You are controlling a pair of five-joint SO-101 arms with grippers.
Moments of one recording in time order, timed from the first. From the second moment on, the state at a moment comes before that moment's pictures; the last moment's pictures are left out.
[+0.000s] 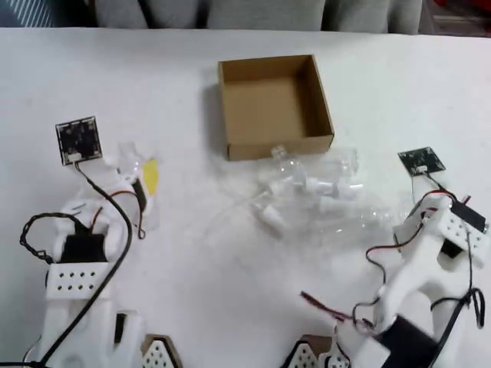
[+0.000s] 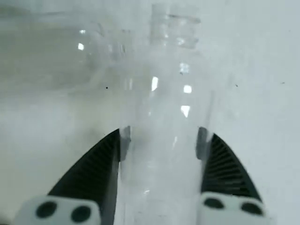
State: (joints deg) left arm -8.1 -55.5 66.4 38.0 13.4; right arm 34.3 -16.0 42.0 58.5 50.5
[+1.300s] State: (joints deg) left arm -8.0 -55.5 66.4 38.0 11.3; right arm -12.6 -44.2 50.5 81.0 44.5
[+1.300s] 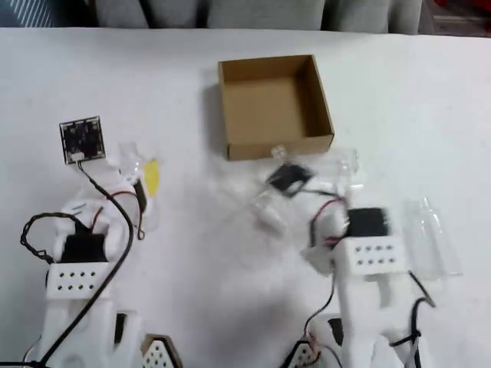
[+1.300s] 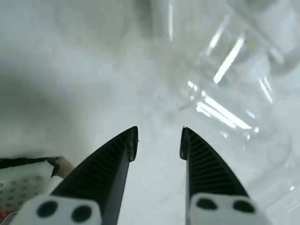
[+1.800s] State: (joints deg) left arm -8.0 -55.5 66.4 38.0 11.3; right arm -23.4 -24.8 51.0 56.8 43.9
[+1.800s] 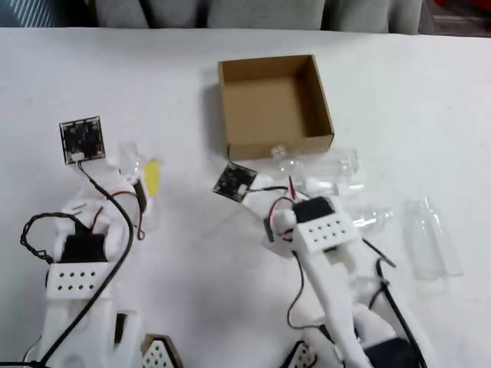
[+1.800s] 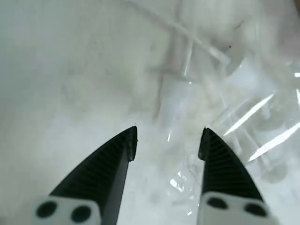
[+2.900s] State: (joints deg) left arm -8.0 -55.5 67.0 38.0 11.3; right arm 13.1 -39.4 42.2 81.2 79.8
